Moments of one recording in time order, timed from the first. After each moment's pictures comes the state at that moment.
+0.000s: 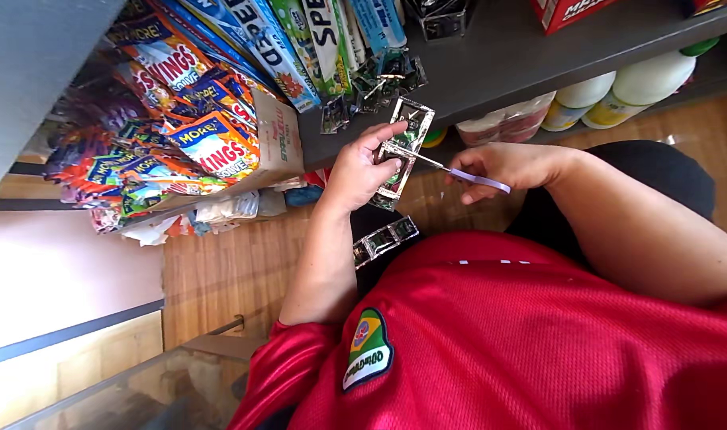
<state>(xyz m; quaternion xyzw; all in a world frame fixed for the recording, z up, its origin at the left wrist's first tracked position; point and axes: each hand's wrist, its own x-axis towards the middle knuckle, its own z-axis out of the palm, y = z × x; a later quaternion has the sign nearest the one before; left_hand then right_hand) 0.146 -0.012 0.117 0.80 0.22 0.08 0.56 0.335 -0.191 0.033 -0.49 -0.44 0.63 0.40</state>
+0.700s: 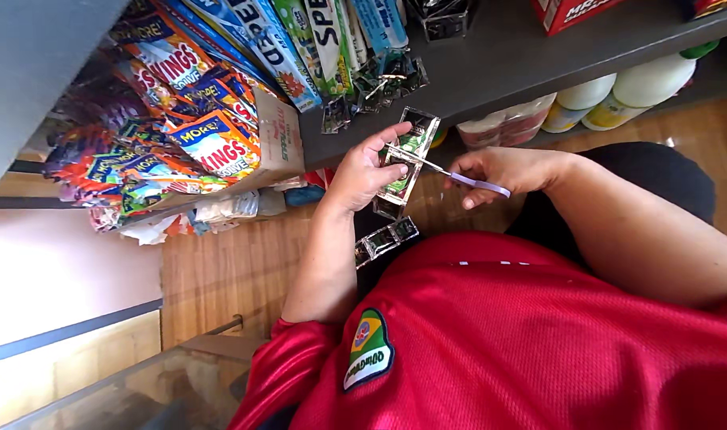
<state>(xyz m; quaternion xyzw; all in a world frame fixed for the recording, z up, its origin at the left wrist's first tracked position) 0.144 -0.011 0.112 0.72 0.22 0.04 0.65 0.330 -0.191 0.030 -0.47 -0.45 0.63 0.42</state>
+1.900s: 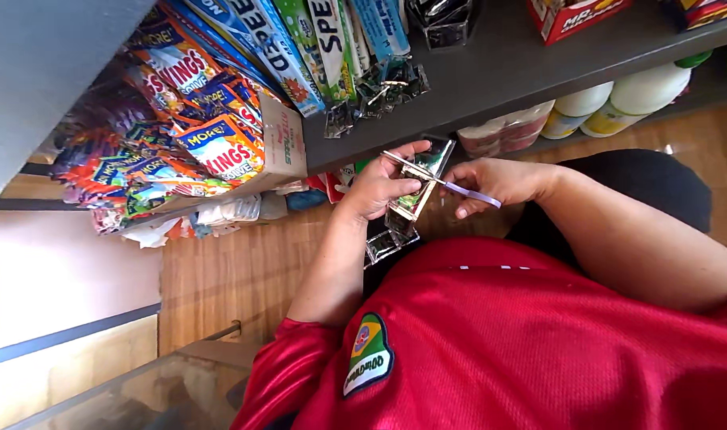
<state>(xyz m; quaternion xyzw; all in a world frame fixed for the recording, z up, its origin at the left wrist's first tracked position) 0.143 -0.017 0.090 0.63 0.19 -0.01 0.75 0.319 -0.189 0.023 -0.46 -0.47 0.62 0.43</state>
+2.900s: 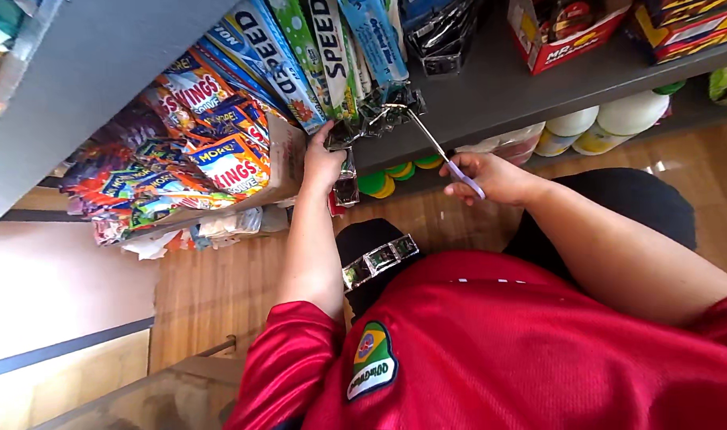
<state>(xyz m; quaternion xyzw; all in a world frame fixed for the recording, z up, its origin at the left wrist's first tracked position) 0.151 0.095 0.088 0.81 0.46 0.11 0.35 0.324 -0.179 0.017 -0.55 -0.36 0.54 0.53</state>
